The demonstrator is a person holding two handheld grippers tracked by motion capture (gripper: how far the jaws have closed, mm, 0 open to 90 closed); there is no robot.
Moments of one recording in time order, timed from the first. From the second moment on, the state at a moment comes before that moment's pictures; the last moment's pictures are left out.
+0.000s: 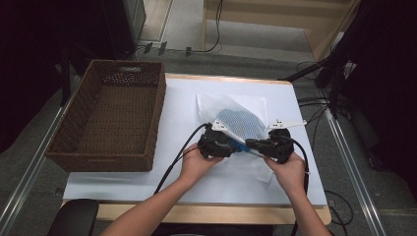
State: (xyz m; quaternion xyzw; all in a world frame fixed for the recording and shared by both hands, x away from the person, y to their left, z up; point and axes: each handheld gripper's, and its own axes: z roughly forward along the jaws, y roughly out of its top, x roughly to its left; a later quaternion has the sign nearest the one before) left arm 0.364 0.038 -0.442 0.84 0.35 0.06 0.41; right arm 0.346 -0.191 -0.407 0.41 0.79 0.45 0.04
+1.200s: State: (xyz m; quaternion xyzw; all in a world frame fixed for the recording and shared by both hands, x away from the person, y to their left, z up) left arm 0.388 -0.010 -0.472 0.85 0.32 0.10 0.40; right arm 0.347 -0.192 -0.409 0.41 0.80 0.44 0.04
